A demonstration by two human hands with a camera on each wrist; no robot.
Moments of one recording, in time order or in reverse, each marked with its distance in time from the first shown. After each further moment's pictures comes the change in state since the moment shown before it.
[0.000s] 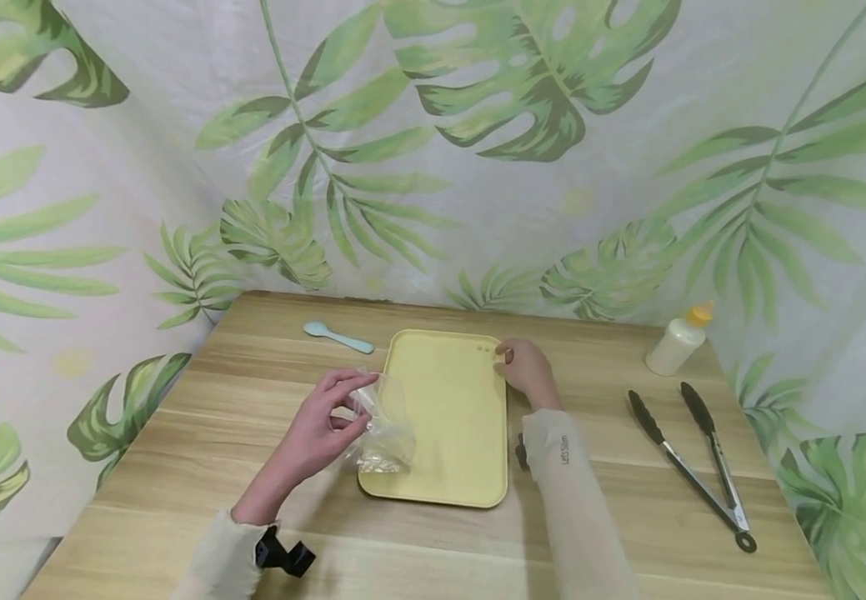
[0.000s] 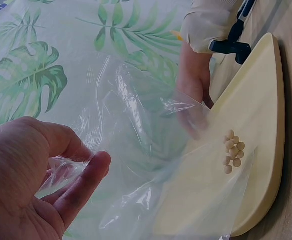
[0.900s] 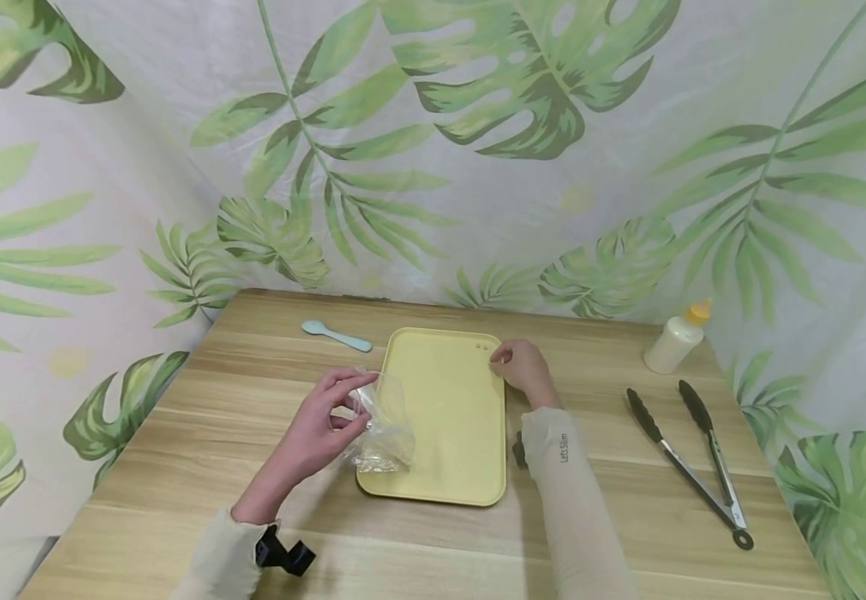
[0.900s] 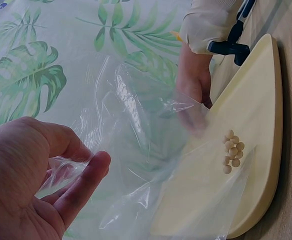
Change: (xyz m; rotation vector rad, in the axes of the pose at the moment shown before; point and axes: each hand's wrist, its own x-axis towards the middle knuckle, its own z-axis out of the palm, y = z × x) left_hand 0.001 -0.002 0.002 -0.005 -0.006 -0.004; right_hand 0.000 0.002 0.002 0.058 -0.011 0.016
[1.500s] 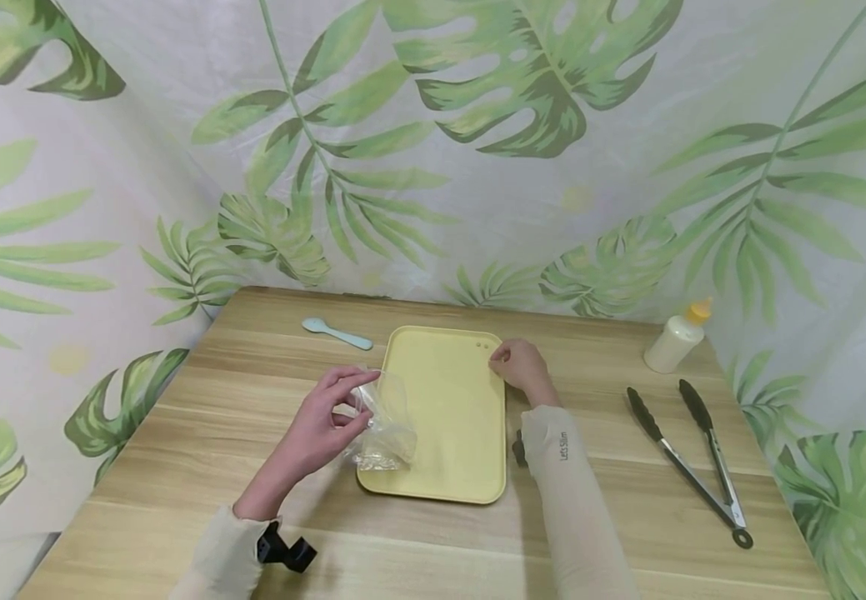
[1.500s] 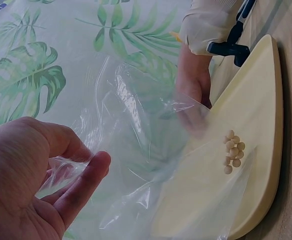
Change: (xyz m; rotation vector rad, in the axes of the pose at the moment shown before) left_hand 0.000 0.001 0.002 -0.022 0.003 0.007; right_hand 0.000 0.000 0.002 -0.013 -0.044 0.028
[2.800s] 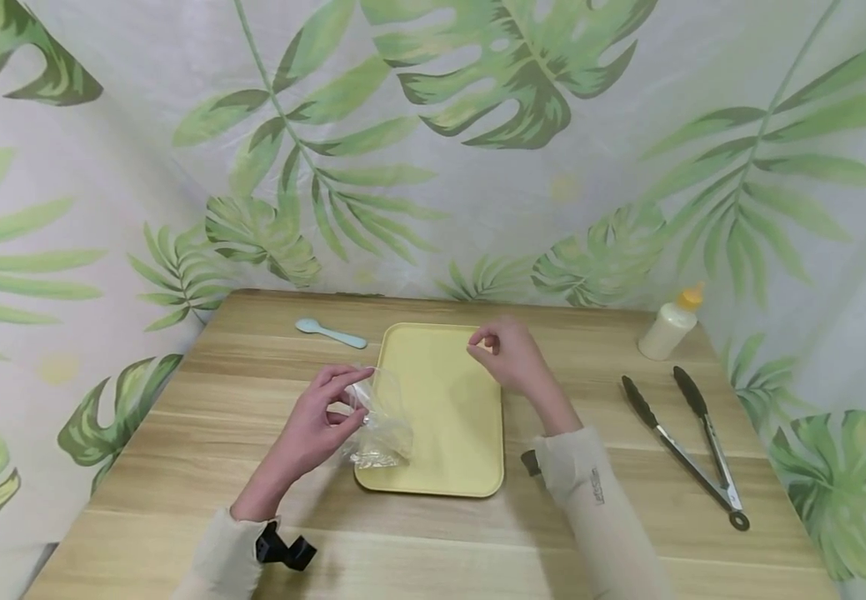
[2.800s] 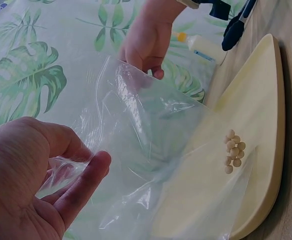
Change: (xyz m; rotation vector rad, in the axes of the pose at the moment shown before) left_hand 0.002 -0.001 -0.001 0.016 -0.001 0.009; right_hand -0.071 -0.080 -0.052 0.160 0.100 -0.254
